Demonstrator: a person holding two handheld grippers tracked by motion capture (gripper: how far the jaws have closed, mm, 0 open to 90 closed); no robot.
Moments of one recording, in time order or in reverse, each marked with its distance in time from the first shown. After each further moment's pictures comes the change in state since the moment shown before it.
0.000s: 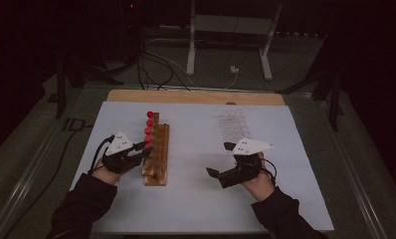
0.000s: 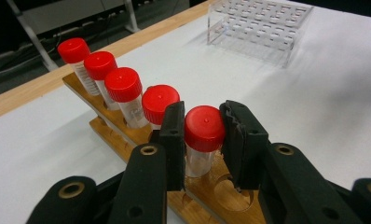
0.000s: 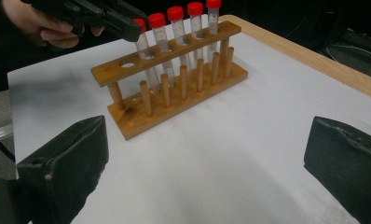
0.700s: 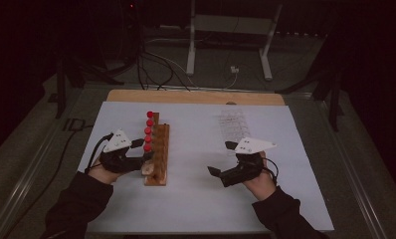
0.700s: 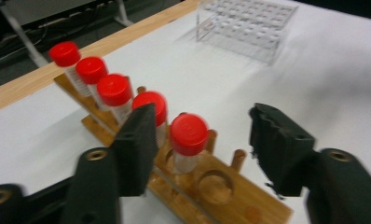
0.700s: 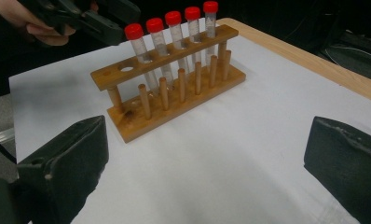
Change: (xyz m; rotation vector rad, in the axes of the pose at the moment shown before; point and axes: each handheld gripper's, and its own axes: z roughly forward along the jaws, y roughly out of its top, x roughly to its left) left arm -0.002 0.013 -0.012 0.027 -0.054 -0.003; right arm -0.003 0.001 -0.004 -0.011 0.000 0.010
